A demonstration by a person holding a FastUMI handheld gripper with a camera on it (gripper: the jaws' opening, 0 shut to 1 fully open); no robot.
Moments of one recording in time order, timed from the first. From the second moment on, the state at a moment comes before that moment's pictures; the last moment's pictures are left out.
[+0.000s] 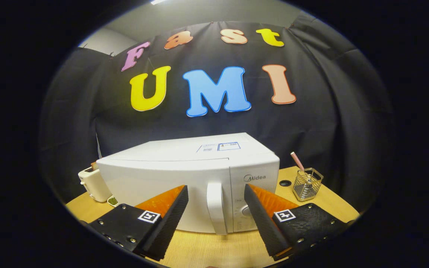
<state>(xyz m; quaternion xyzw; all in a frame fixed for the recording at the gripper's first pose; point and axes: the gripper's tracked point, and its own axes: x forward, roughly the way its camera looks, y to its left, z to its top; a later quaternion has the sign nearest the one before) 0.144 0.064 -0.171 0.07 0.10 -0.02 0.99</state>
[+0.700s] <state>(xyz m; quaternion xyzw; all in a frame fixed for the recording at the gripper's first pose) 0.162 0.064 -0.189 0.05 0.08 -0.05 0.99</state>
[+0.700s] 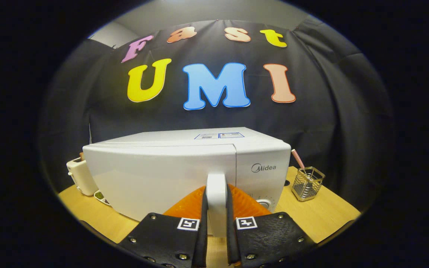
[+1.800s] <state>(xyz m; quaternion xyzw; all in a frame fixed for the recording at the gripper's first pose) 0.091 0.088 -0.190 0.03 0.09 -0.05 0.99</state>
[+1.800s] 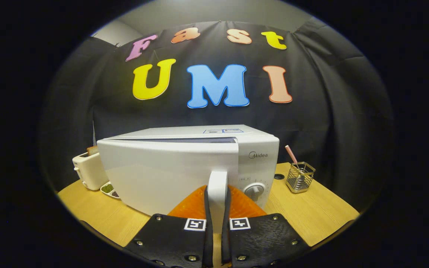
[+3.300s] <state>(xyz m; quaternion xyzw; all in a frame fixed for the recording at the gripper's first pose) -0.089 0.301 -0.188 0.07 0.11 0.18 0.97</state>
